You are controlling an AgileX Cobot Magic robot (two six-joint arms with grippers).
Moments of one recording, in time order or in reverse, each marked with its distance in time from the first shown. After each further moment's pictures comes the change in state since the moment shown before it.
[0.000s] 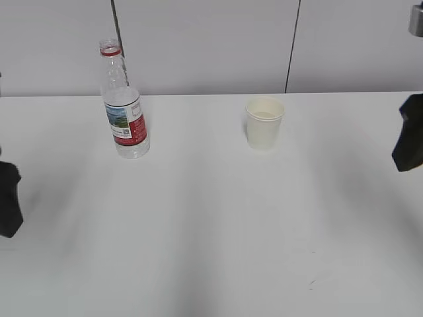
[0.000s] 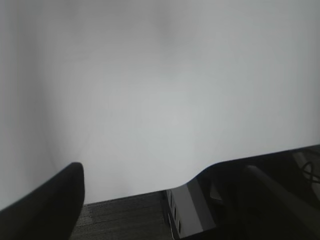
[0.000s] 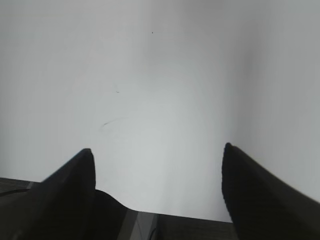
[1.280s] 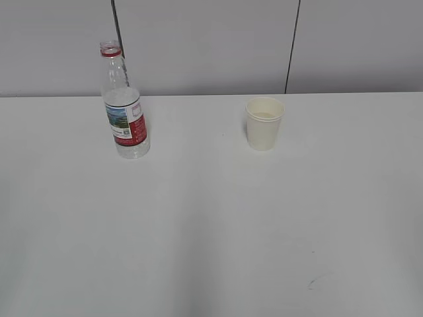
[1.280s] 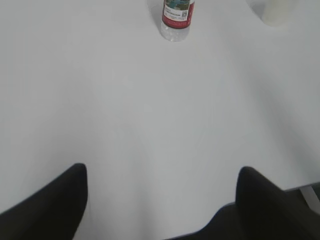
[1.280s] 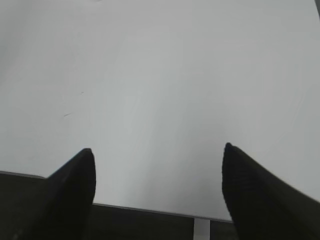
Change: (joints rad) left arm 0.000 -1.220 0.407 0.086 -0.050 0.004; right arm 0.000 -1.203 0.584 -0.142 -0.004 -0.053
